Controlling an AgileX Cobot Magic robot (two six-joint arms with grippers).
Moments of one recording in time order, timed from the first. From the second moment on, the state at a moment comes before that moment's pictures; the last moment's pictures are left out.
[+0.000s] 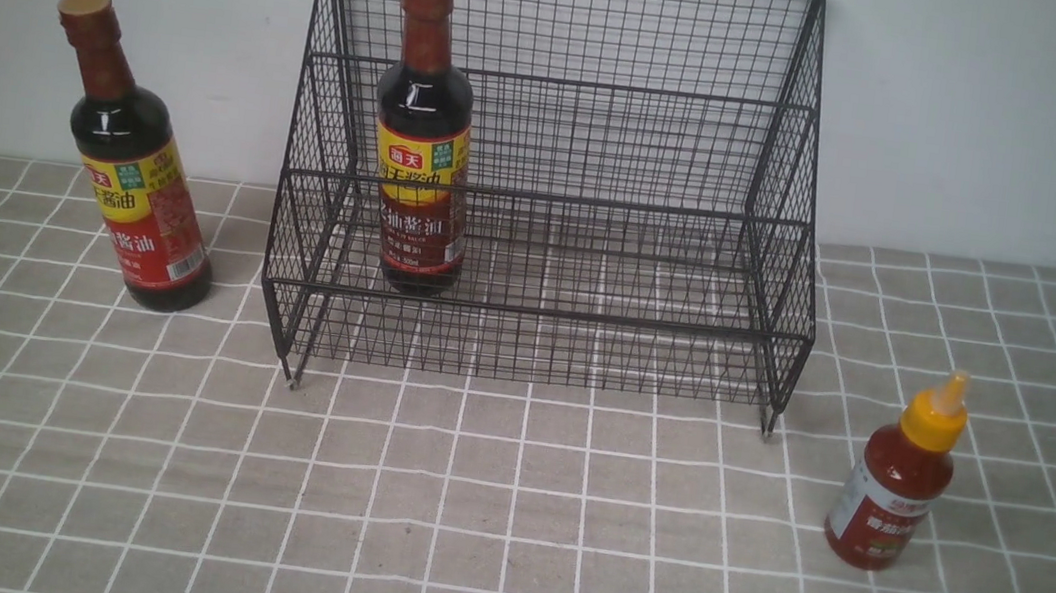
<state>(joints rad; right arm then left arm) -0.05 -0.02 0.02 0.09 0.37 -0.04 0.20 1.42 -1.37 -0.90 0.48 0.88</state>
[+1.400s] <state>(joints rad) -0.05 -0.02 0.02 0.09 0.37 -0.02 0.17 1.77 -1.36 -1.16 0.35 1.27</state>
